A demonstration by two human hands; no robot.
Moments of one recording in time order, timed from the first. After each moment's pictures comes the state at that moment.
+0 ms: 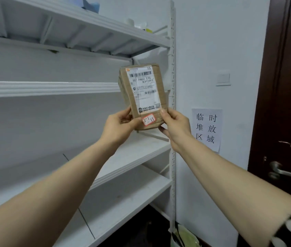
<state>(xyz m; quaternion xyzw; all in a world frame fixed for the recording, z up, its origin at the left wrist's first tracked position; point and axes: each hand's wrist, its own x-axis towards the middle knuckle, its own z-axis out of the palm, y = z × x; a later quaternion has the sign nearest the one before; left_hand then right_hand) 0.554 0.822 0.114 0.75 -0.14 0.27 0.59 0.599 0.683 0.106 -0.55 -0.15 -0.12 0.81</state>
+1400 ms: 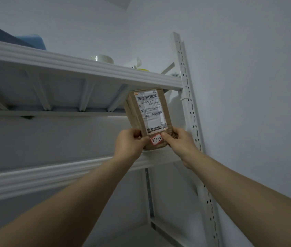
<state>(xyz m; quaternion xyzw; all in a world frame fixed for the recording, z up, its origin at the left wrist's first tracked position) 1.054 0.791 0.268 0.80 -0.03 0.44 0.41 1.145 0.669 0.251 -0.64 -0.29 -0.22 0.68</state>
